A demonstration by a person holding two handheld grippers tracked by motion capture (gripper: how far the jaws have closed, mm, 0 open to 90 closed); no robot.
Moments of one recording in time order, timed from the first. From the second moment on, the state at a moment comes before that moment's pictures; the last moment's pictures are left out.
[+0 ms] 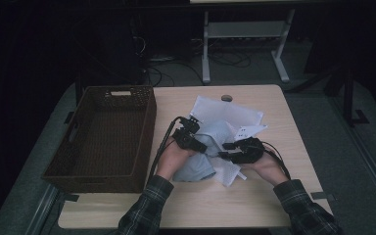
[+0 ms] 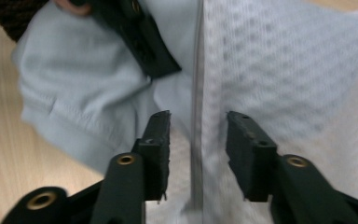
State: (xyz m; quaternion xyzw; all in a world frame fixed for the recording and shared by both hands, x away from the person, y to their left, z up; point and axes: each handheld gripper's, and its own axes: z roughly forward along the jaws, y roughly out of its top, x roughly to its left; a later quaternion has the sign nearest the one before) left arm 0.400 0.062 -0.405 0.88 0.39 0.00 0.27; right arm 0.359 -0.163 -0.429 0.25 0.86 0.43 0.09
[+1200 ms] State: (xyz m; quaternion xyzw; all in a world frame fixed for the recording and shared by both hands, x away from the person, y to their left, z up) left arm 0.405 0.054 -0.402 0.87 0.41 0.00 0.28; right arm 0.360 -0.152 -0.410 0.25 0.83 0.48 0.11
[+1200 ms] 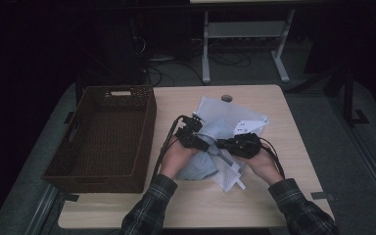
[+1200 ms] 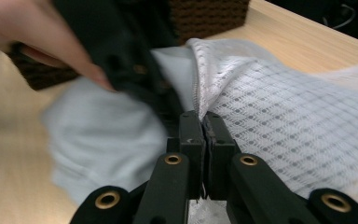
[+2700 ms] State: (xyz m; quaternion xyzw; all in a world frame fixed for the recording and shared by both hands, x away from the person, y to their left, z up) left arm 0.324 0.103 -0.427 0.88 0.33 0.06 0.33; right arm 0.354 -0.165 -0.410 0.25 0.83 0.48 0.08
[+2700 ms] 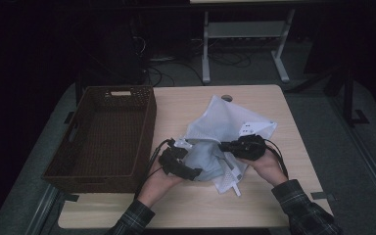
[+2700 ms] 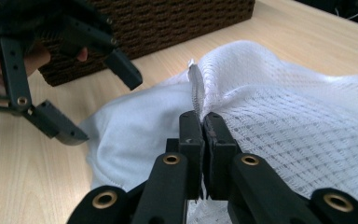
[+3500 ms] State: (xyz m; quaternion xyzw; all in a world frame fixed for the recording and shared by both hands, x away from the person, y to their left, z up) left arm 0.331 0.087 -0.459 0.90 0.31 0.05 0.31; right arm 0.330 -0.180 -0.446 0.30 0.86 0.40 0.09
